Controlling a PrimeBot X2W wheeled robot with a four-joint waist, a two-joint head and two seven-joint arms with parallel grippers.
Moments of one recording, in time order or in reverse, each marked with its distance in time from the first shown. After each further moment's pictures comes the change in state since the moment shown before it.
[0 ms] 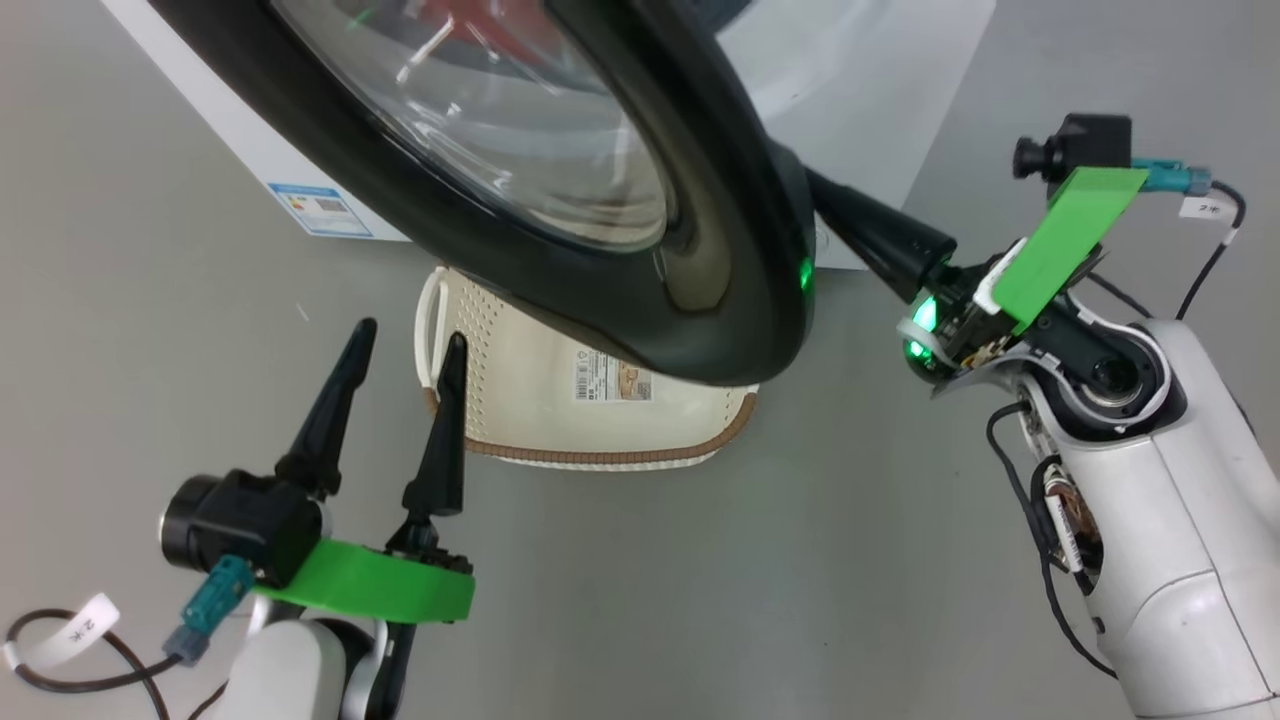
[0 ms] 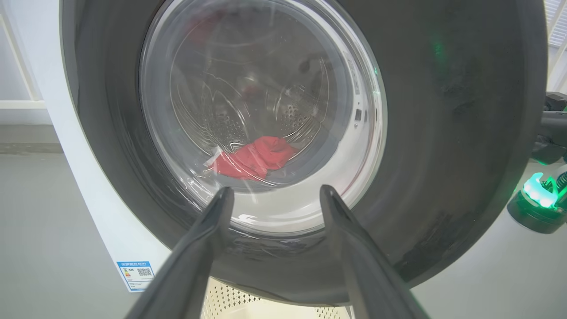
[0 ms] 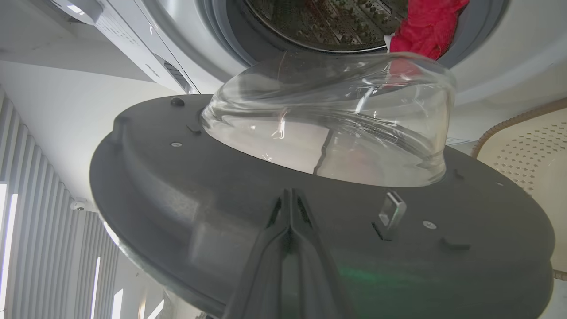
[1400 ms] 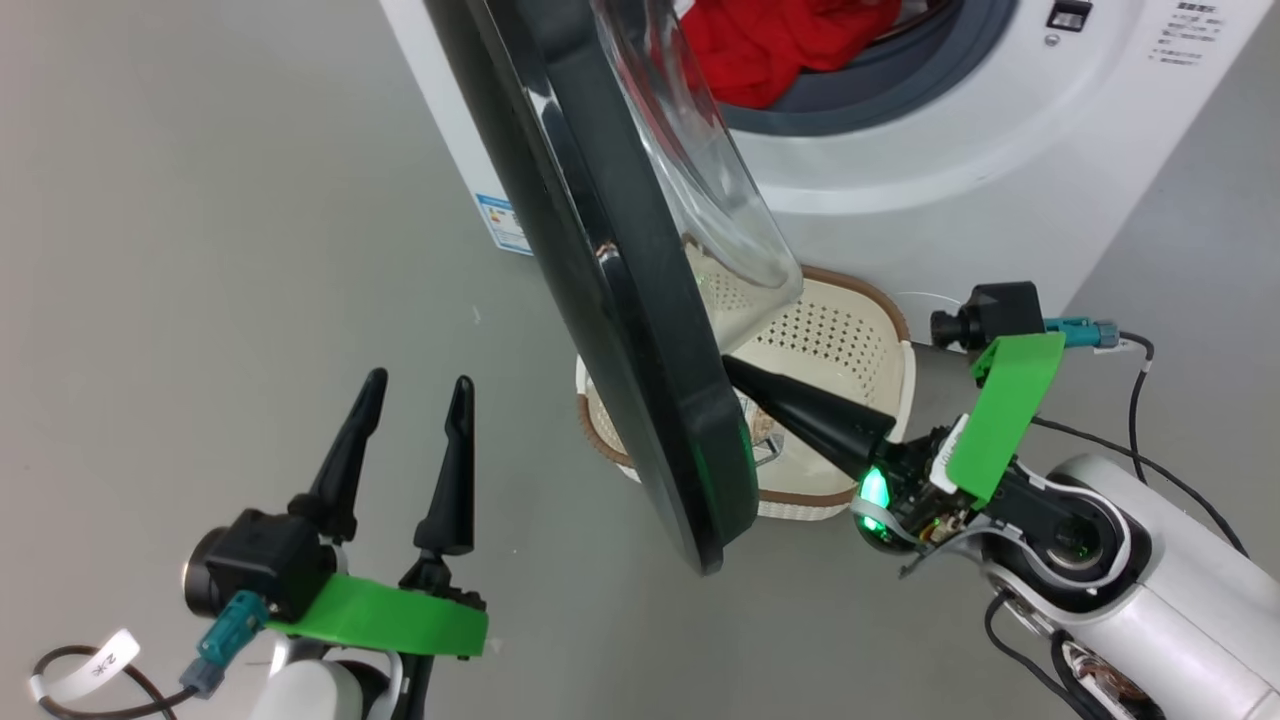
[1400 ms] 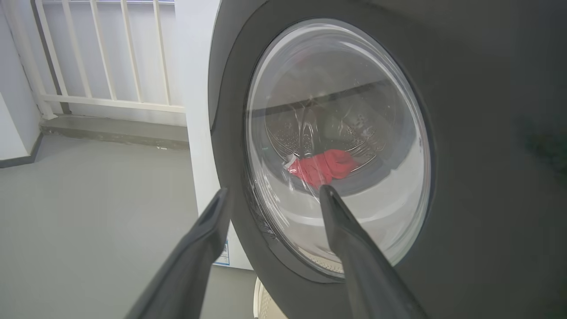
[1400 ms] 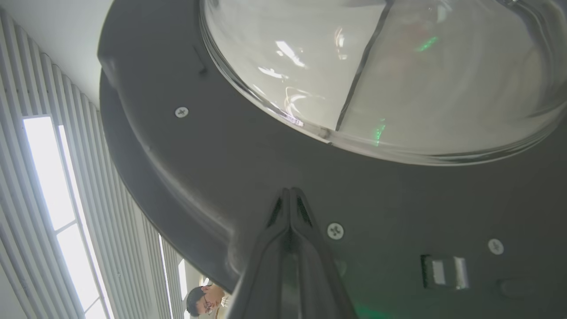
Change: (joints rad) left arm 0.068 0.000 -0.033 -0.006 -0.061 0.057 0.000; right arm 0.113 -0.311 0.534 -0.280 0.435 0.001 -0.305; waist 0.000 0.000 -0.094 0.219
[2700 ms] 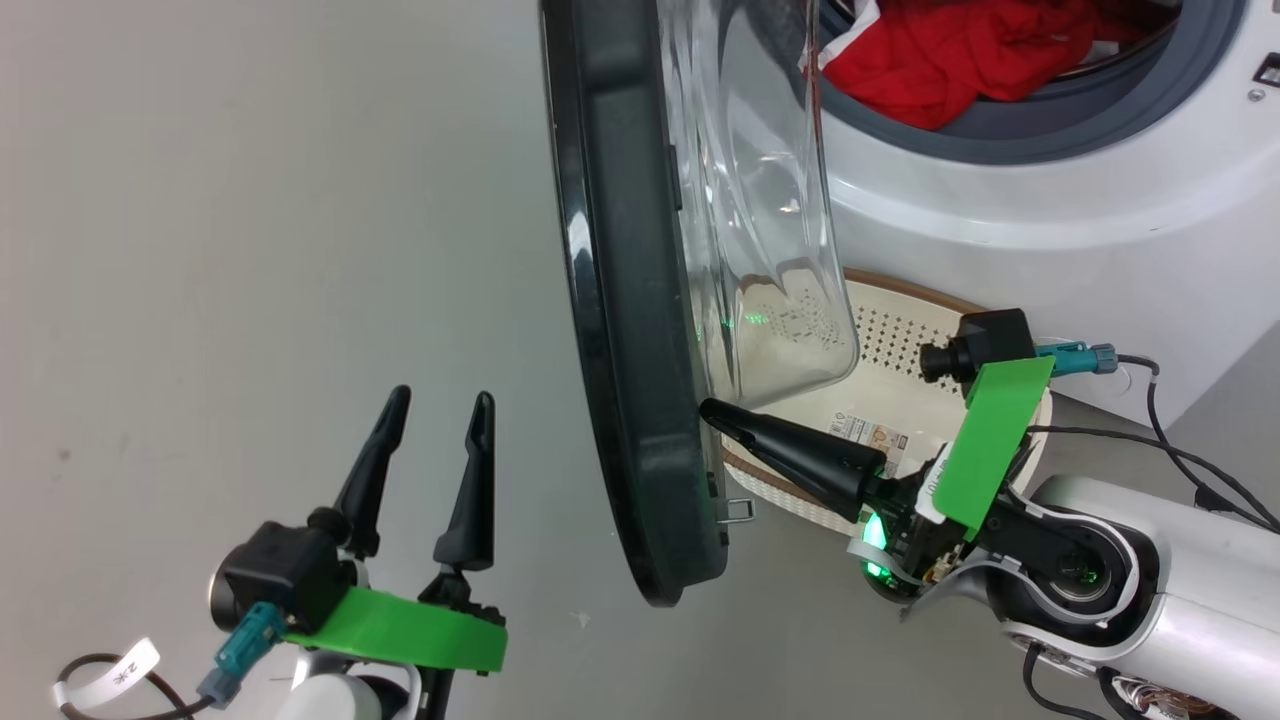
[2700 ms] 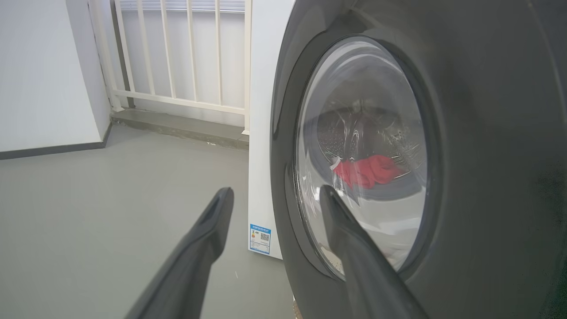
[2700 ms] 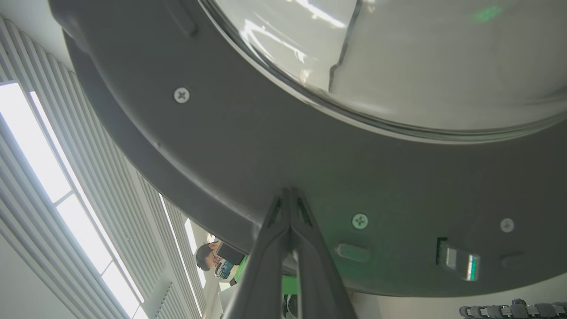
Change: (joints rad) left arm 0.019 0.000 -0.044 -0.007 -0.047 0.023 0.000; right arm -0.273 -0.231 0.499 -0.196 0.314 -0.001 -0.341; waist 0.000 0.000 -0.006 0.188
